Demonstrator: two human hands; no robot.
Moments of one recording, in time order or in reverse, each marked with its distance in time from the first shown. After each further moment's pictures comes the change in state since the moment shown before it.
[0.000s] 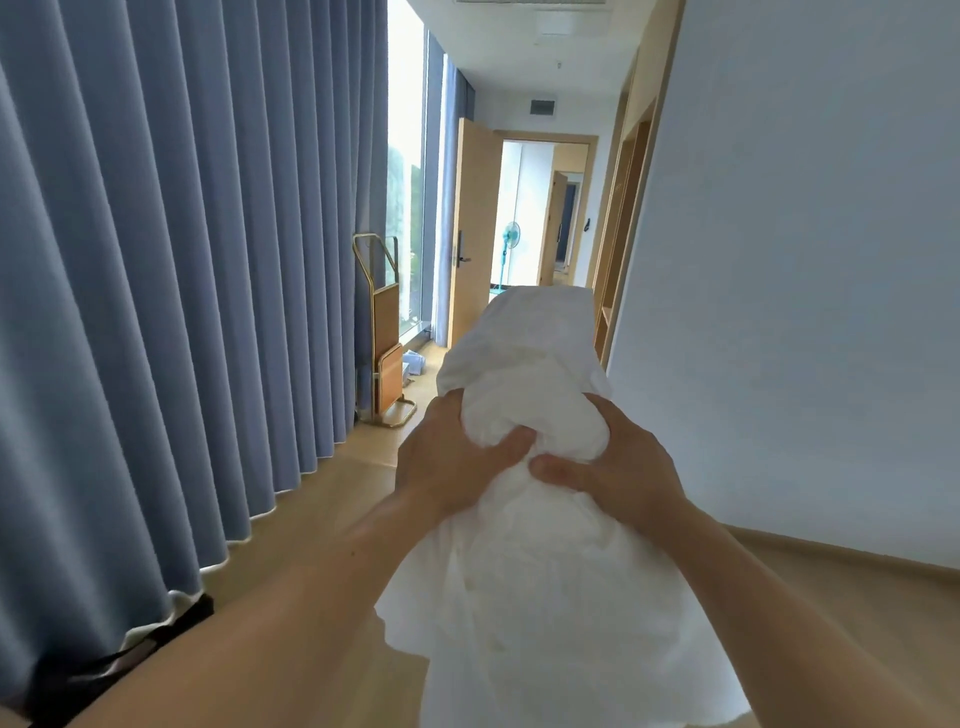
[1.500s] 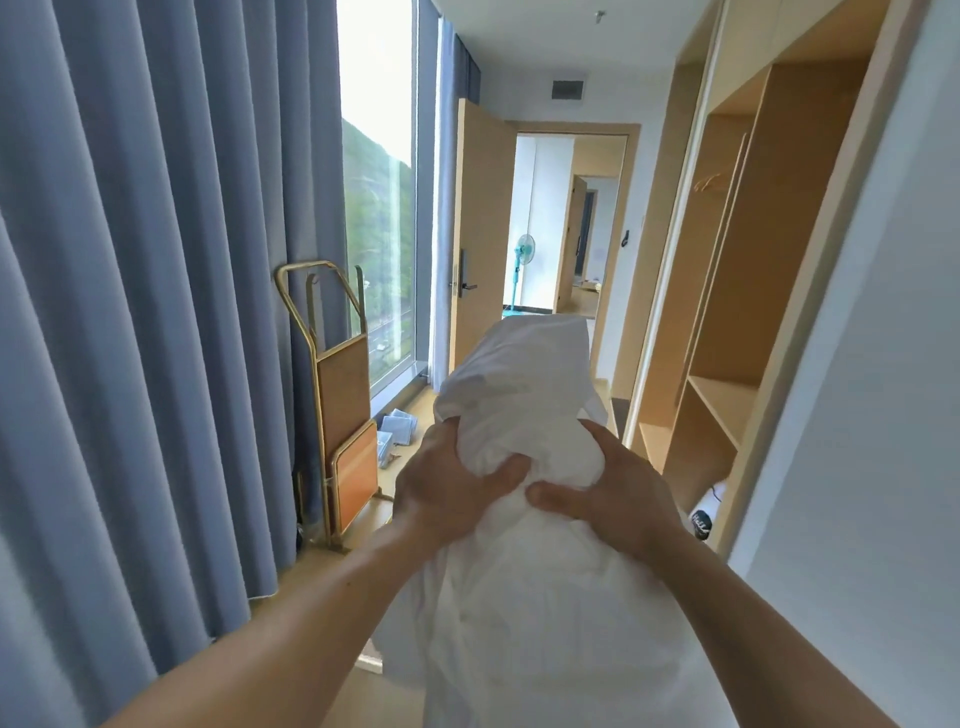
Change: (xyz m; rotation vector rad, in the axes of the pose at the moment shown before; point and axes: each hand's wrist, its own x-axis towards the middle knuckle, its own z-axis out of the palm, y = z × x) left_hand 0.888 -0.284 0.281 0.018 0.045 -0.026; right_hand 0.912 0.234 0.244 0.012 -0.026 -0.013
